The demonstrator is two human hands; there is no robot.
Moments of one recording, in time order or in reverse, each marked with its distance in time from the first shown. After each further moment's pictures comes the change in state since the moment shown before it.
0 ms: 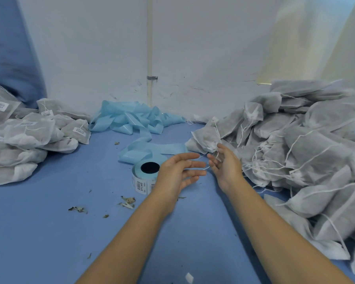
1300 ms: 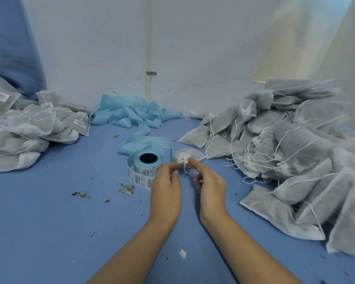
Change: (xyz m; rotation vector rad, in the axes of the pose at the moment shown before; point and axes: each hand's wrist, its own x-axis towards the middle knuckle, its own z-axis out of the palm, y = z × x) left_hand -0.044 -0.036 -0.001 0.606 0.367 0.348; right_hand -0.109 0.028 -0.004 -0.225 -0.077 -0.205
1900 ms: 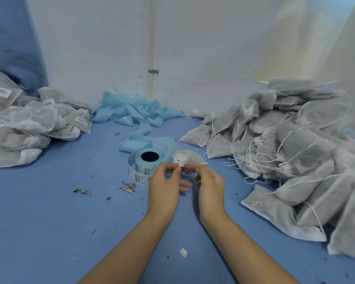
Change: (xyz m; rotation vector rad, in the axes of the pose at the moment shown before) left_hand 0.003 0.003 -0.003 -0.376 -0.026 -0.231; right_hand 0.001 0.004 0.000 -0.055 -0.068 -0.057
